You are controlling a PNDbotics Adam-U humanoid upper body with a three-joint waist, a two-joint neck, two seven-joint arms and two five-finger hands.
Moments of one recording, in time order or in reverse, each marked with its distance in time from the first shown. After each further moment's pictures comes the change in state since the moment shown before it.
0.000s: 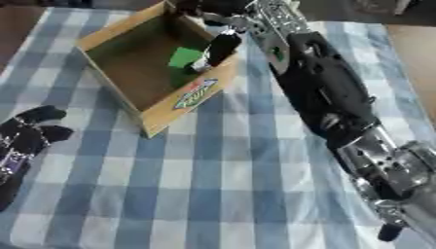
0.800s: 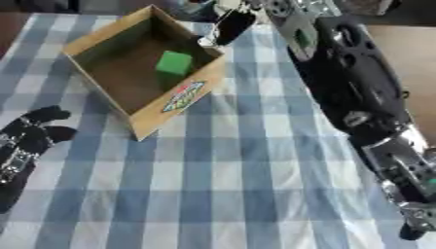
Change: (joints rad) left arm 0.017 0.004 0.019 0.000 -0.007 -0.004 0.014; right arm 0.039 -0.096 0.008 -0.233 -0.215 0.046 -0.004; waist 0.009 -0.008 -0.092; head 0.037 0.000
